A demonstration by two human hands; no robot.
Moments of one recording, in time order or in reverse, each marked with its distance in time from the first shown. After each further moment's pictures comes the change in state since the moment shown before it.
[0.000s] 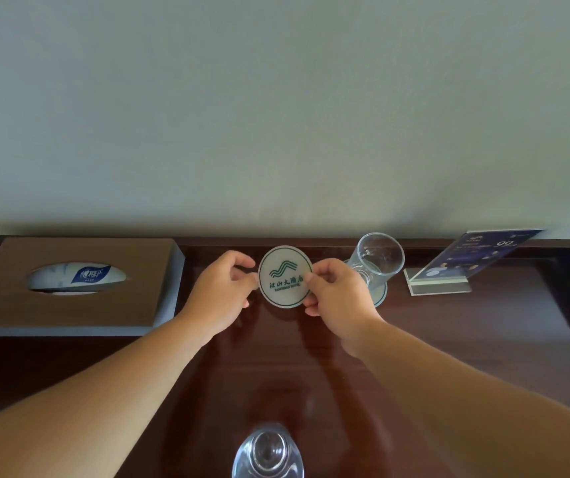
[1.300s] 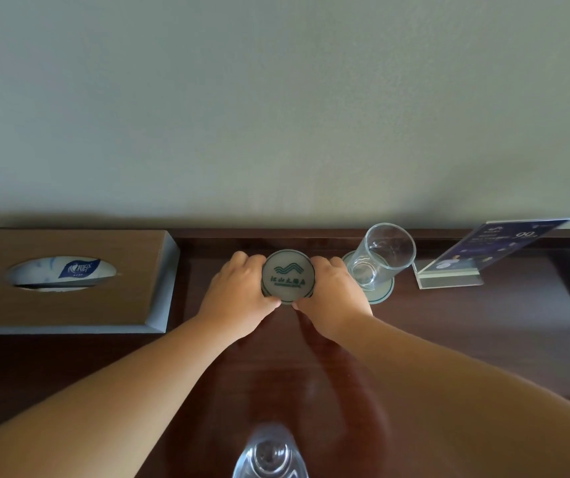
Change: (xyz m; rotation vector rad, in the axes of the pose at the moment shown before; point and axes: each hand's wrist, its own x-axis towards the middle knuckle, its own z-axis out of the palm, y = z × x) left_hand 0.007 -0.005 0.027 0.621 -0.046 0.210; right_hand 0.017 0.011 0.009 -0.920 -0.029 -0.194
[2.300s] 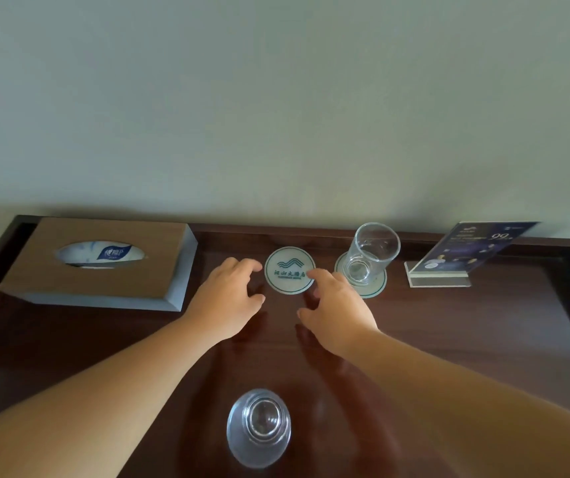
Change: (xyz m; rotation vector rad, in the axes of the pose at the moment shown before) left_hand -0.048 0.000 -0.025 -0.020 0.043 -0.022; right_hand -0.048 0.010 -0.013 0.108 -0.044 -0.090
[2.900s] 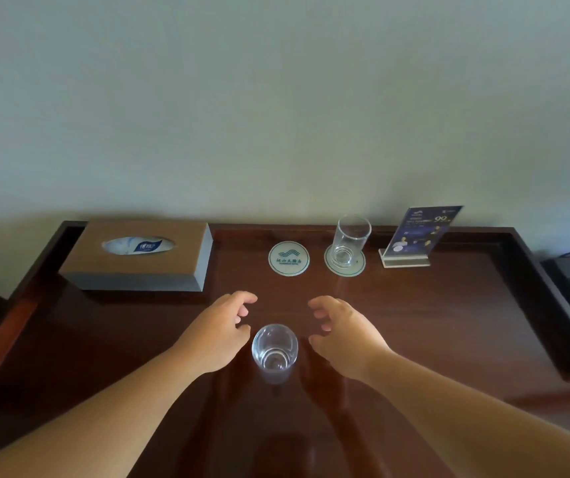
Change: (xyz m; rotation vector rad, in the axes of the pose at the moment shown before) left_hand -0.118 -0.009 -0.021 -0.163 -0.130 0.038; right_hand -0.122 -0.005 -0.003 0.064 -0.028 -0.017
